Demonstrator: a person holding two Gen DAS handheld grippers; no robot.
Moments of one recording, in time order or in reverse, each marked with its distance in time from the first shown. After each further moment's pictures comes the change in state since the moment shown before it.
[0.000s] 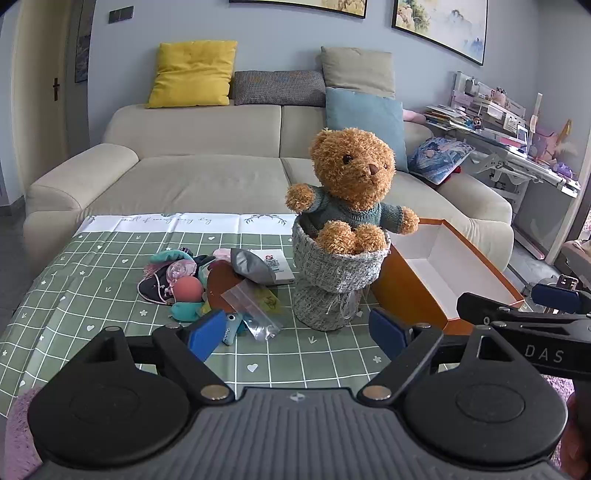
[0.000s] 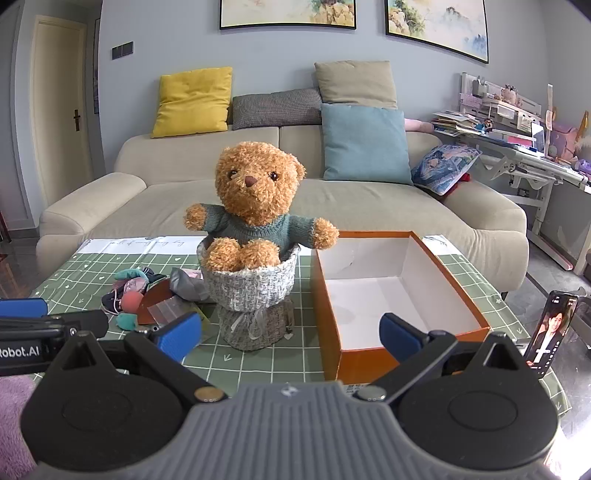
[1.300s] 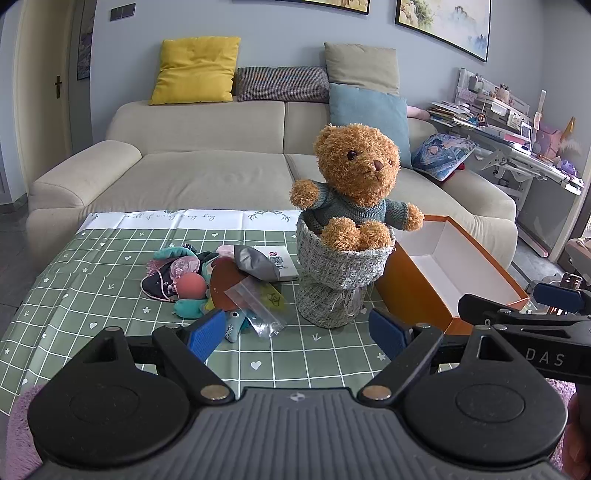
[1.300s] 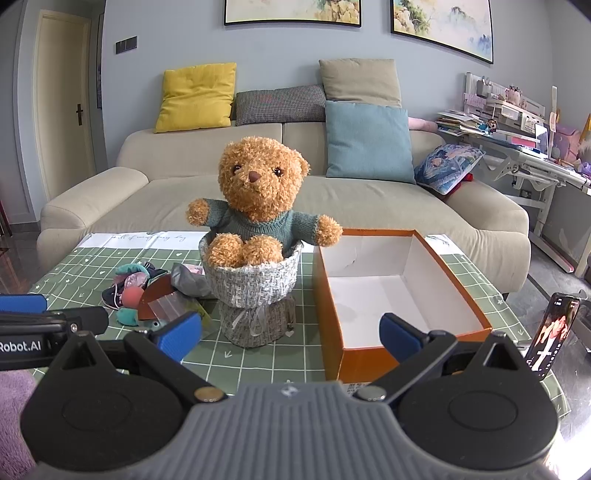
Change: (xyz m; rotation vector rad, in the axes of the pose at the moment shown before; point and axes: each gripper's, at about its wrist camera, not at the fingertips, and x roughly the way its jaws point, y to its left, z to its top) left arm 0.003 0.003 0.000 -0.003 0.013 0.008; right arm 0.001 -0.001 -0.001 -0.013 0.009 0.009
